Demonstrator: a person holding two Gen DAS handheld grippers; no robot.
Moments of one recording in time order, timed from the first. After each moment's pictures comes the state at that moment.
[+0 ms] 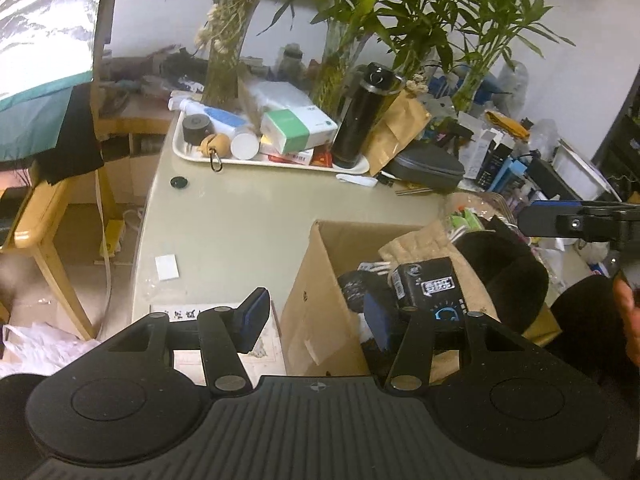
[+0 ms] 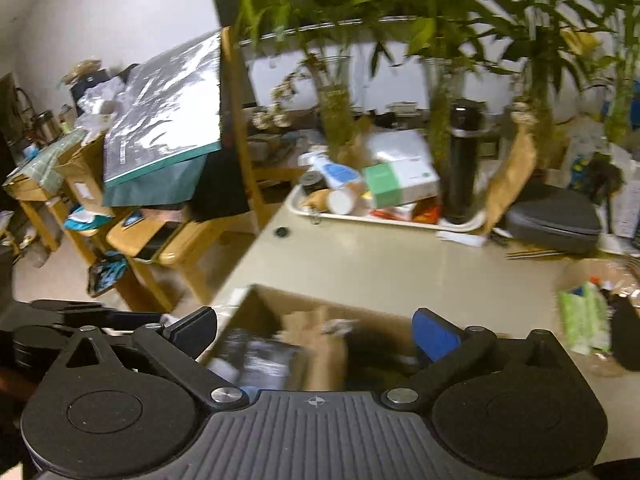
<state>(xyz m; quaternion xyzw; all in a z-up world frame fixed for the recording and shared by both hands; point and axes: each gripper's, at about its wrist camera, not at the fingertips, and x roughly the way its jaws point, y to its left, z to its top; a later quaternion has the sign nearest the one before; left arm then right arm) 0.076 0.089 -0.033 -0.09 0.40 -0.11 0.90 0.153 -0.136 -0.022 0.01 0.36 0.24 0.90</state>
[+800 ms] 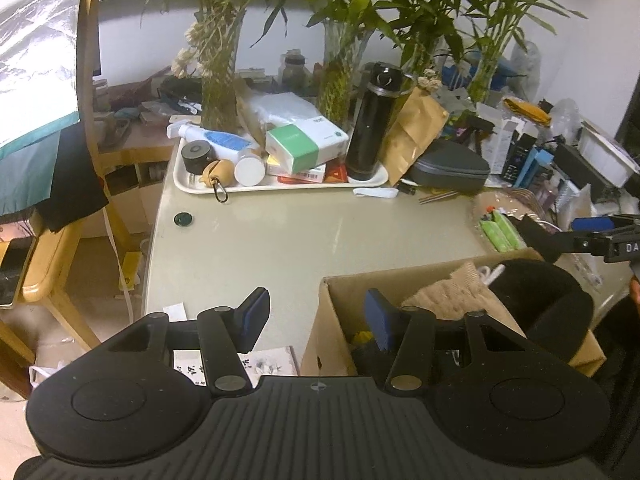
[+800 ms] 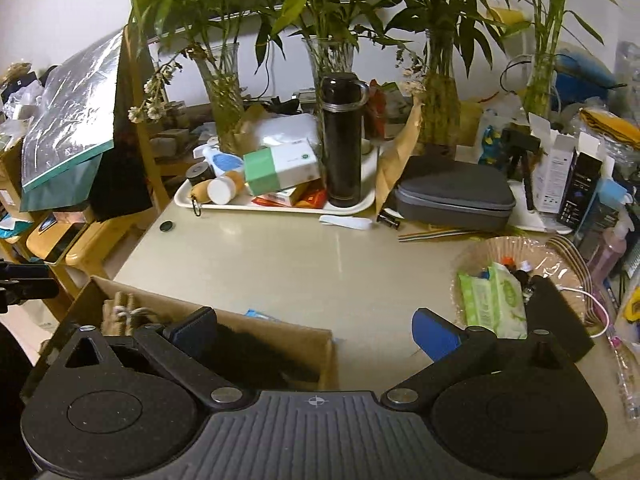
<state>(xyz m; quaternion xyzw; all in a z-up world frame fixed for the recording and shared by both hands) 0.129 0.067 -0.036 -0.04 0.40 -0.08 0.91 0.205 -0.231 -0.068 0.00 0.38 0.15 0.91</state>
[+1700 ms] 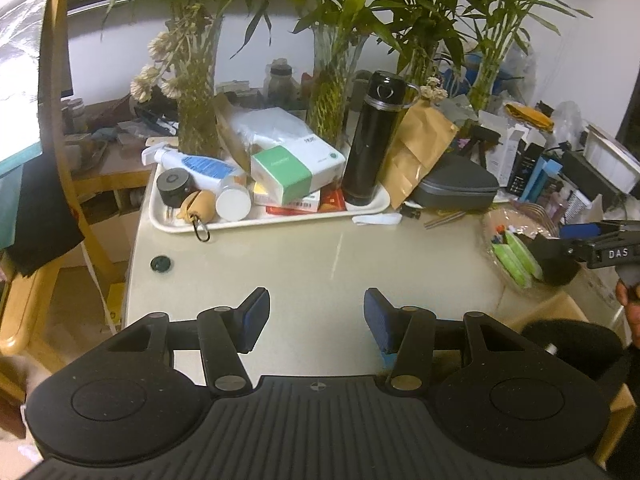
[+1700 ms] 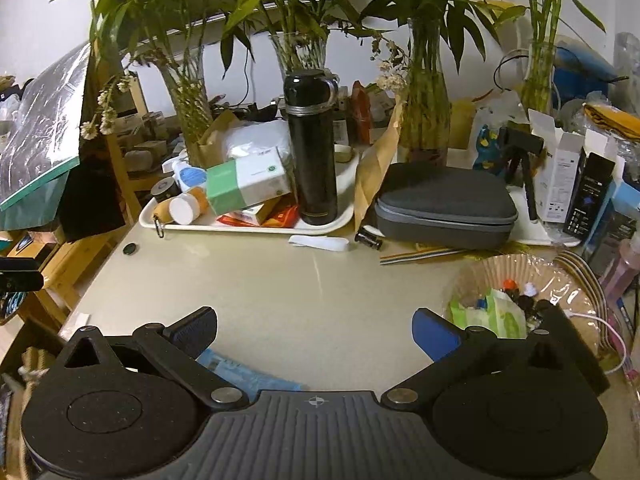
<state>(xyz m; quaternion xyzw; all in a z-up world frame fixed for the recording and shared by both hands) 0.199 0.063 -0.051 -0.02 0.38 -0.10 0.92 0.280 -0.250 -0.100 0.01 0.37 0.14 0.92</state>
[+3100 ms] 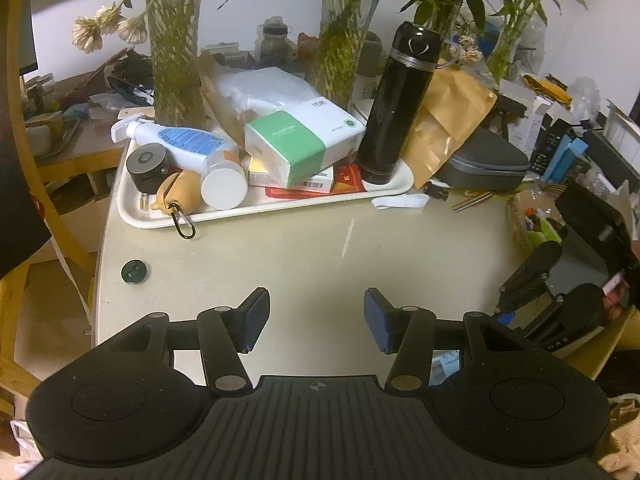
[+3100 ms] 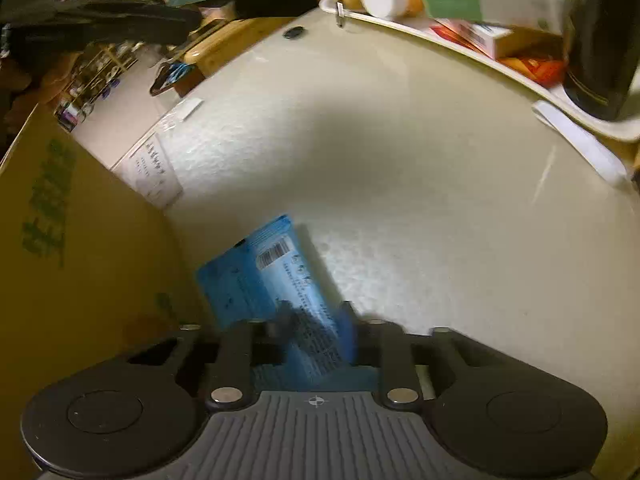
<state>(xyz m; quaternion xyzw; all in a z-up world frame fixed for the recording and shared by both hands) 0.276 0.075 -0.103 -0.02 0.43 -0.12 0.89 0.388 -0.165 -0.241 -0.15 0.52 0.50 0.68</state>
